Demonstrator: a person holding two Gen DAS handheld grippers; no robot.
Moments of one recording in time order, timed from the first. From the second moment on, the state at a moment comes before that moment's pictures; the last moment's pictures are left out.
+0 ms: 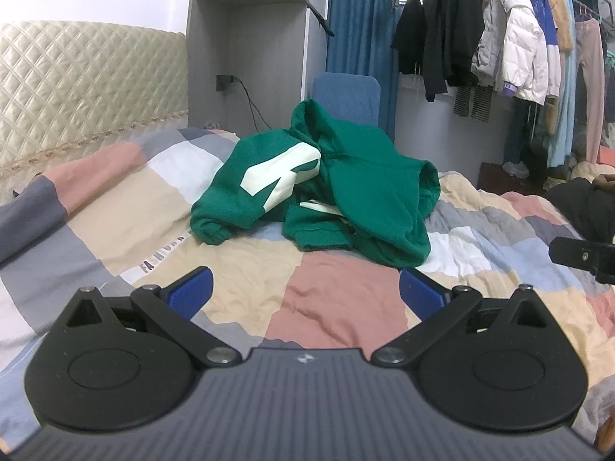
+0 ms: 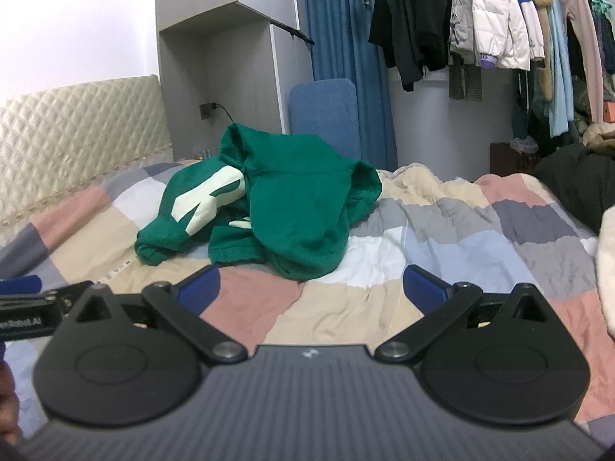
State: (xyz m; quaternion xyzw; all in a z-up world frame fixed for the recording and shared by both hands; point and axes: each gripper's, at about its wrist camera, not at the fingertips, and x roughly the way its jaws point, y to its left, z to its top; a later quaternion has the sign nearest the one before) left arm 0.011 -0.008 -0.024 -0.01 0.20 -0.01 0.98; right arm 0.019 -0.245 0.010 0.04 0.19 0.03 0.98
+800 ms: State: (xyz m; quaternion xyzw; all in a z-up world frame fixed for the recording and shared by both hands) left arm 0.173 -0.007 -0.010 -0.04 0.26 -0.06 0.96; right arm 0.122 -0.262 0.023 0.09 0.22 0.06 0.97
